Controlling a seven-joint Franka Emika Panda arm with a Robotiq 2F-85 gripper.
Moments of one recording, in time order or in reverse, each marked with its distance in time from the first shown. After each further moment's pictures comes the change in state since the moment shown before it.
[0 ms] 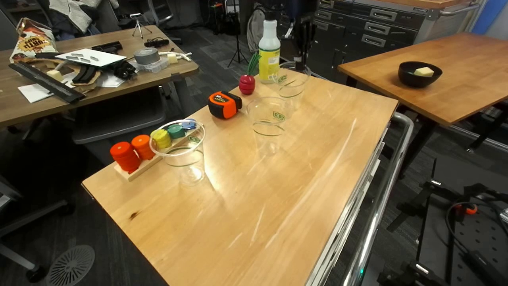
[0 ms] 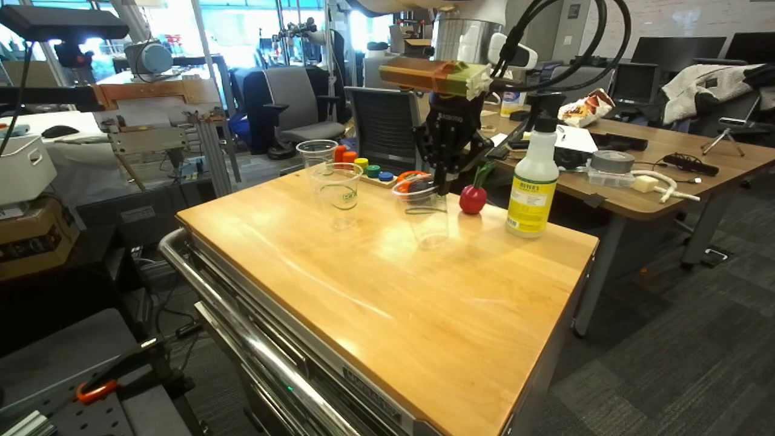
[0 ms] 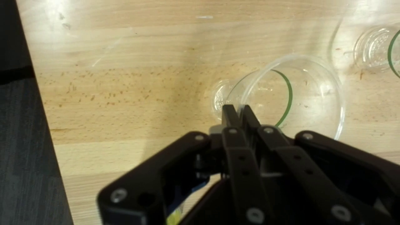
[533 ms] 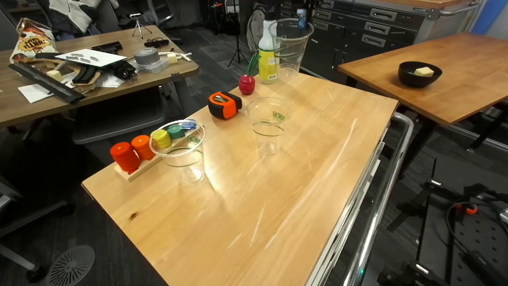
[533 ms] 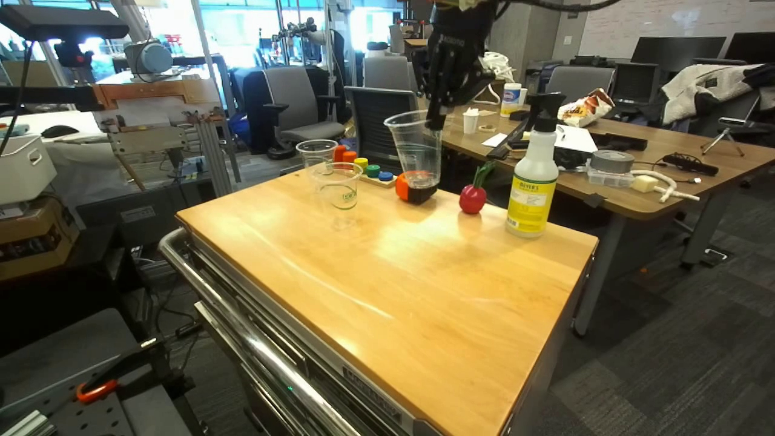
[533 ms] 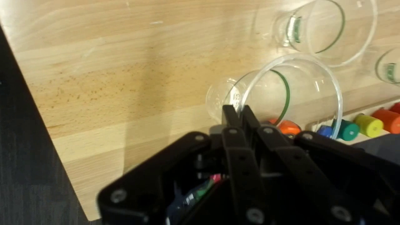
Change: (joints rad) arm -0.032 -0.130 -0.011 0.062 0.186 -0.158 0.011
